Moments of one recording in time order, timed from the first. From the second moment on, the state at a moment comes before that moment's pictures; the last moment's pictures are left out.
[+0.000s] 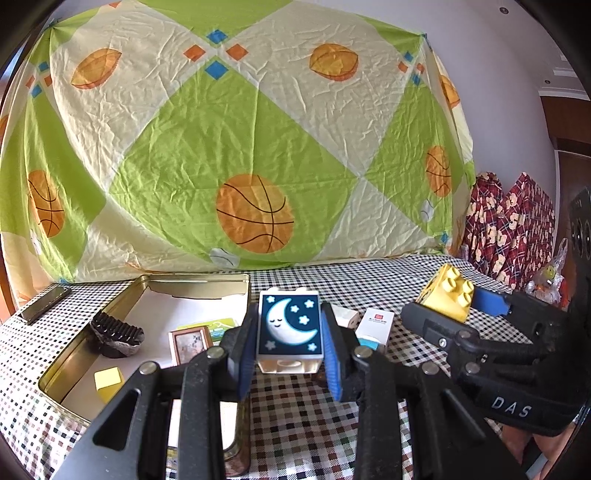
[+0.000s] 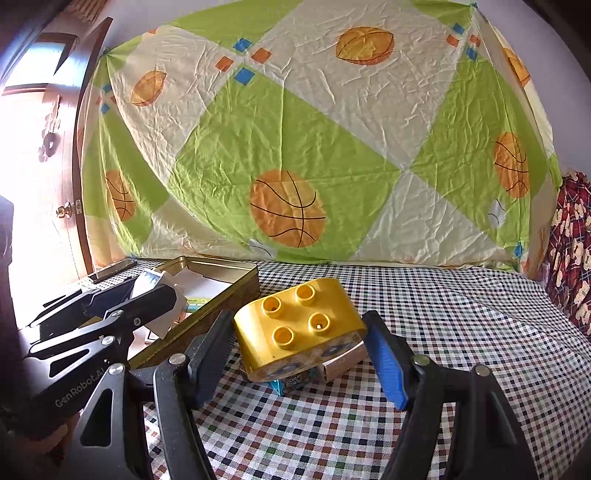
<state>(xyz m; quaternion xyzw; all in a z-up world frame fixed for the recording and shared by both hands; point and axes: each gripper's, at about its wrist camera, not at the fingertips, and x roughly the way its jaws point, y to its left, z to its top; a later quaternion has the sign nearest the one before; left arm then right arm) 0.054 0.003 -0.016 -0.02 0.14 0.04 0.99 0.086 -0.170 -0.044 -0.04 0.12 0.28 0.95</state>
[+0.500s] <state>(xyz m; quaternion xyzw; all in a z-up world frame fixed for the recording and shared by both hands) 0.046 0.021 -0.016 -0.02 0.14 0.05 0.99 0.076 -0.147 -0.046 -0.05 0.13 0.30 0.94</state>
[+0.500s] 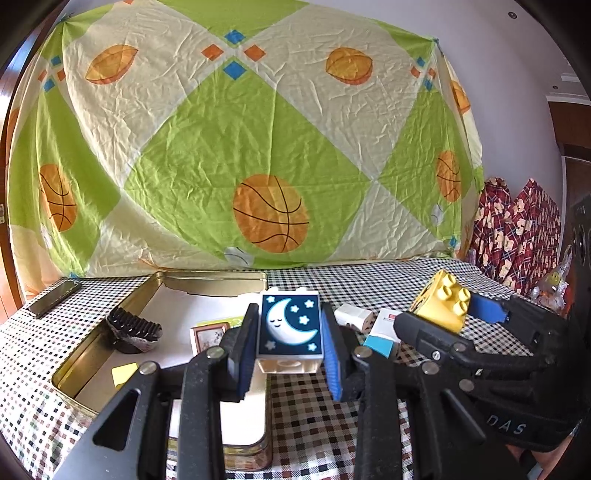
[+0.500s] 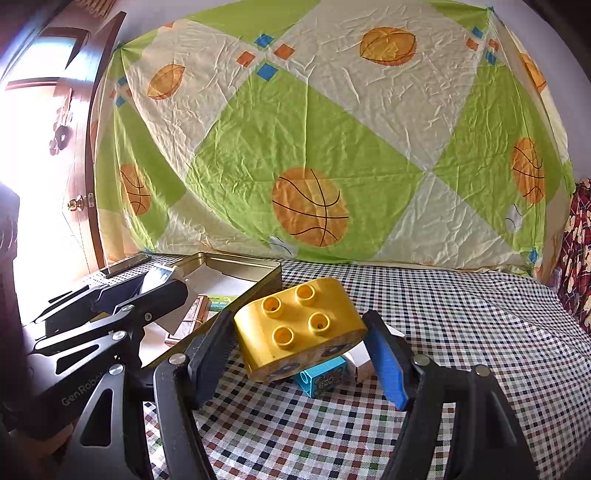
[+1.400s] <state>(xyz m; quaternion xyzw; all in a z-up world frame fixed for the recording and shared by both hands) 0.039 0.065 -0.018 -0.05 0.15 0.08 0.98 0.068 -0.102 -0.048 -0.07 0.13 0.33 0.93</state>
